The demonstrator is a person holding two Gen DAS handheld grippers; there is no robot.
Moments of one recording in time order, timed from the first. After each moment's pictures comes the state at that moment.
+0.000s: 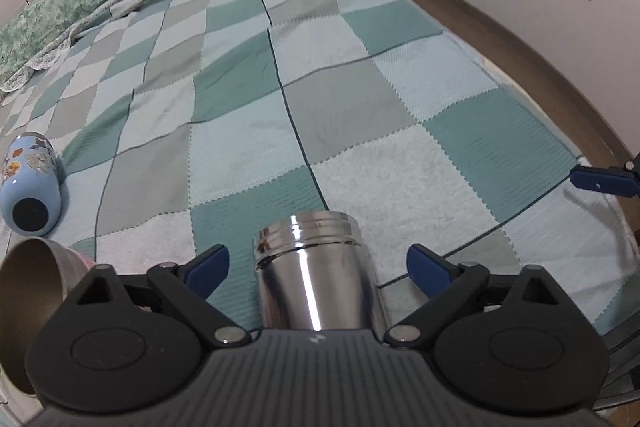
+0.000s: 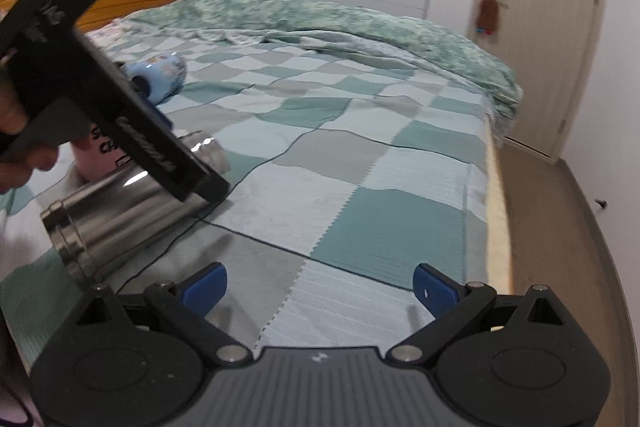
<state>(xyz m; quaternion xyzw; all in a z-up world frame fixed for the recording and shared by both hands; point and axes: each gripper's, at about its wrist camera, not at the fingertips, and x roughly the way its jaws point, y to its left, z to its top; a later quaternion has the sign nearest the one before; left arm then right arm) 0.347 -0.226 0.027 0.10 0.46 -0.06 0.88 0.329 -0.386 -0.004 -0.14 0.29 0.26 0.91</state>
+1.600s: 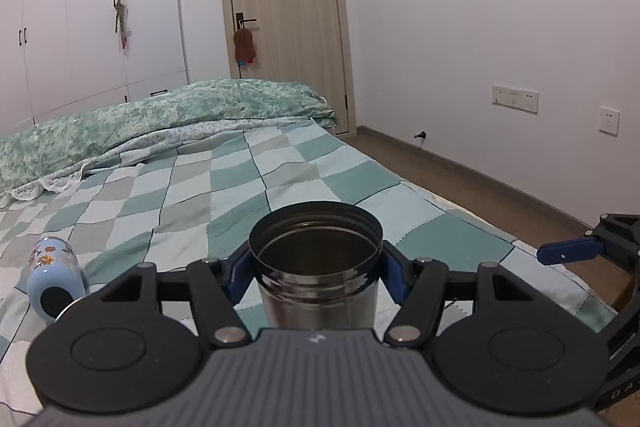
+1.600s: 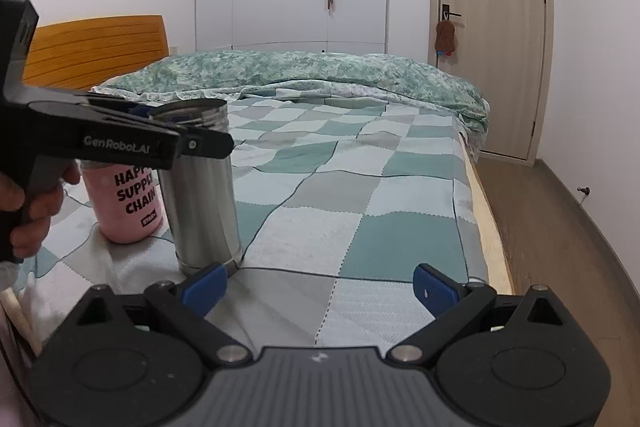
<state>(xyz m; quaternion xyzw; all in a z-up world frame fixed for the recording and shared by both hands) 0.261 -0.206 0.067 0.09 0.20 -0.12 0.97 0.276 -0.389 0.011 -0.05 0.23 0.22 0.95</state>
